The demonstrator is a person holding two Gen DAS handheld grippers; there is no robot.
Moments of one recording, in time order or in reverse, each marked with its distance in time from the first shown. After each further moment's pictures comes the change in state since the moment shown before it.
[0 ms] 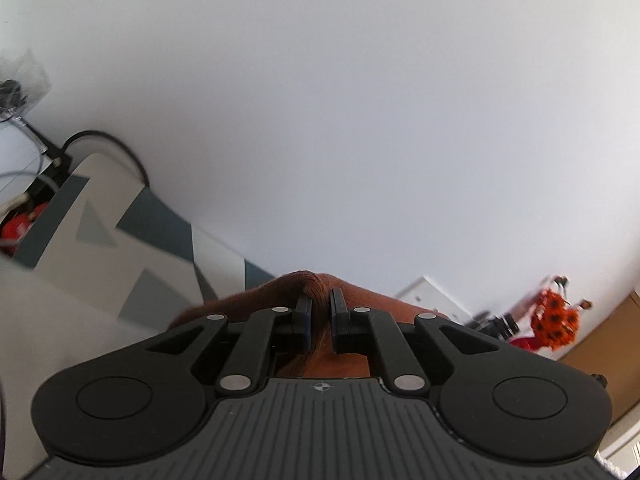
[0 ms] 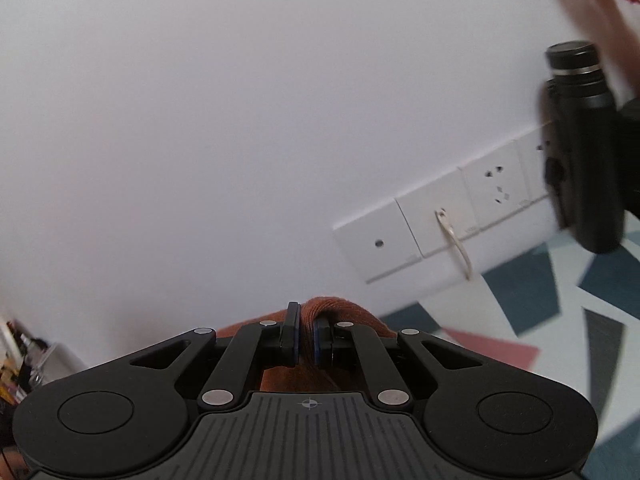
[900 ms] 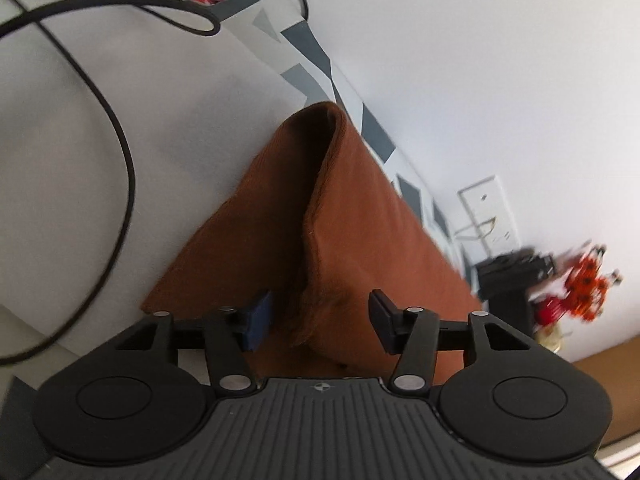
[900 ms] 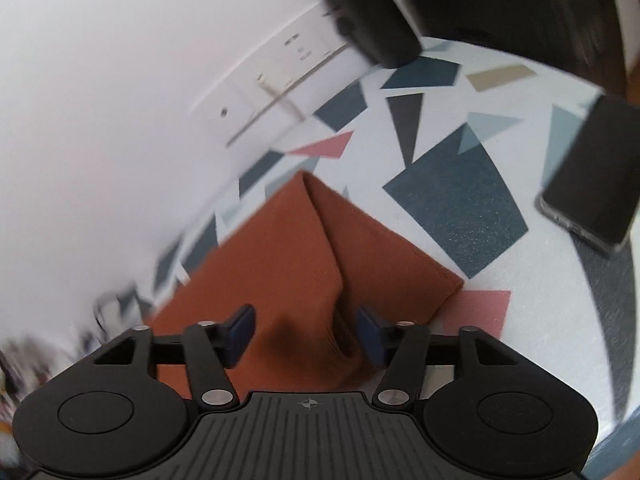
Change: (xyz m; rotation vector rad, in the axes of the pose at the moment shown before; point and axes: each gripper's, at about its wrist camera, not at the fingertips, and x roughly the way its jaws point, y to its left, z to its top) left arm -0.070 0.063 -0.154 -0.317 0.188 0.152; right arm -0.131 -0.064 -0.167 0.344 0.136 -0.222
